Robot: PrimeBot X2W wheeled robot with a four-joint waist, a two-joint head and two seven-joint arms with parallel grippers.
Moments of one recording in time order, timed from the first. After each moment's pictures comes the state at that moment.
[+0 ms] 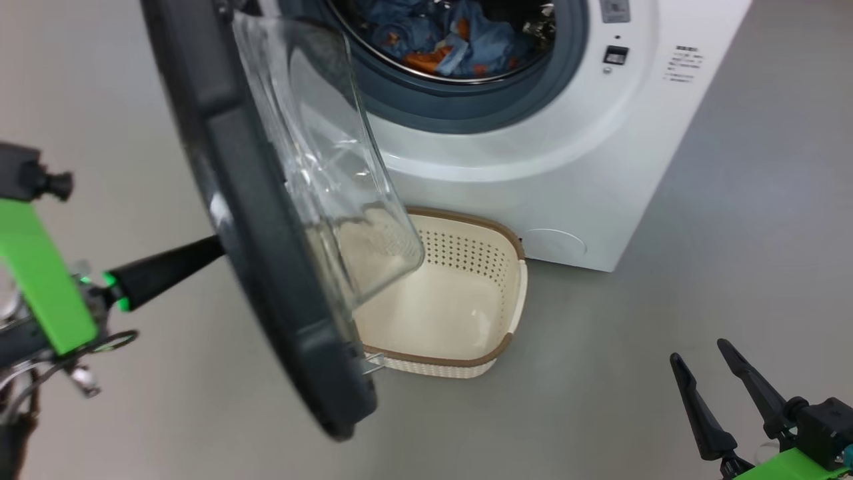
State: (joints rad) left arm -0.48 0.42 -0.03 -0.11 -1.45 -0.13 1.03; right arm 0.06 -0.31 0.08 0.08 0.34 0.13 -0.26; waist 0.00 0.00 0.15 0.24
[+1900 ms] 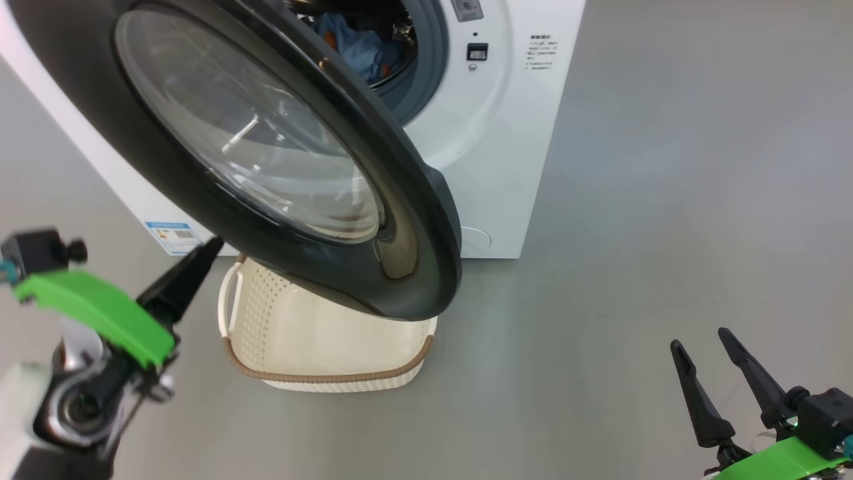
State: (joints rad) left arm -0.49 0.43 -0.33 0.22 -1.33 -0.13 0.29; right arm 0.03 -0.28 0.06 0.09 0.34 0.13 -0.26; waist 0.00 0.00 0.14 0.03
